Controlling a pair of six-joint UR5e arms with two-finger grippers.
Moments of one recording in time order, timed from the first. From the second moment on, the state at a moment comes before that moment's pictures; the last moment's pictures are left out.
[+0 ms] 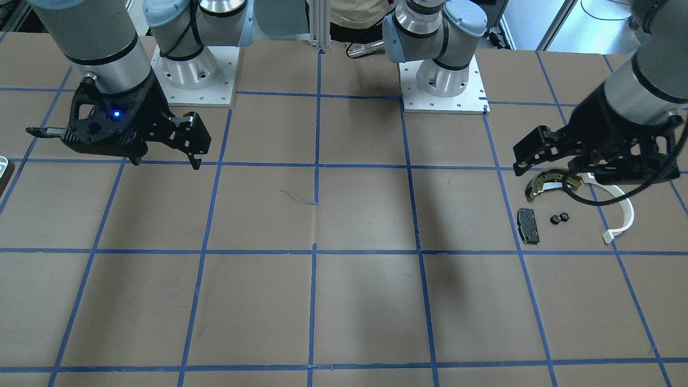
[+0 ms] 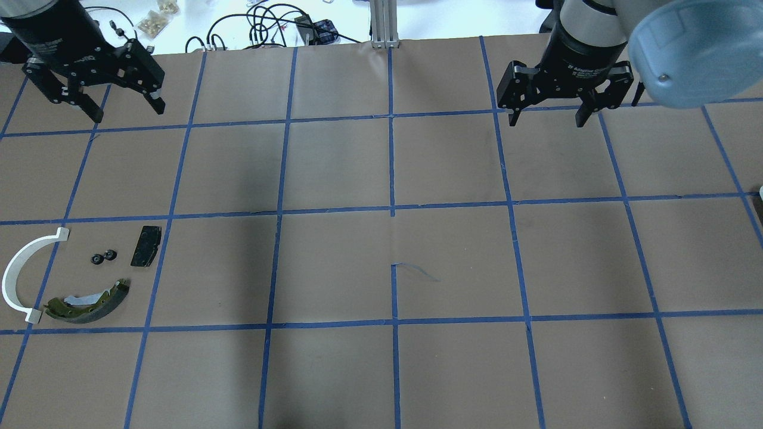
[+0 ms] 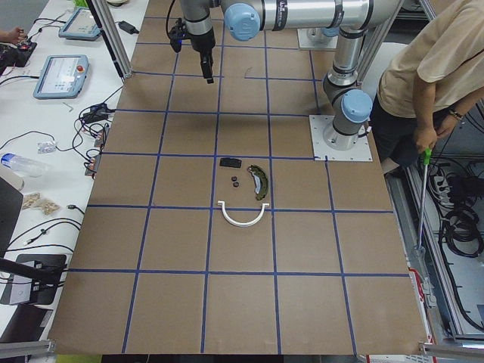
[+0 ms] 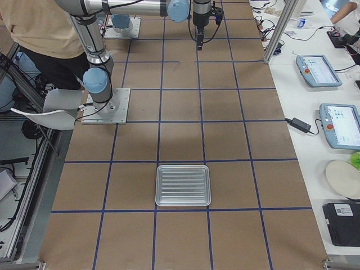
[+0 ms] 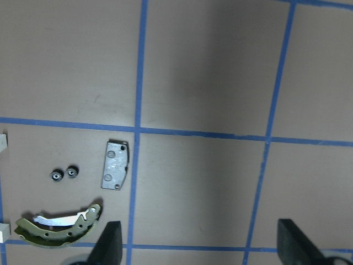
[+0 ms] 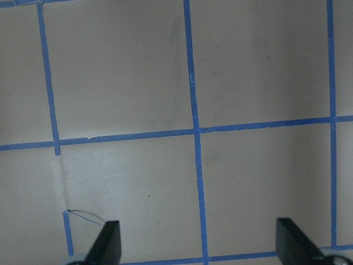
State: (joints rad) left arm -1.39 -1.73 -1.33 -1.76 1.57 0.10; right arm 1.60 -1.51 1.56 -1.67 -1.57 0.10
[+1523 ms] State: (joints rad) left arm -1.57 -1.52 -1.62 -1.62 1.60 0.06; right arm 1.60 -1.51 1.56 -1.67 -1.57 0.11
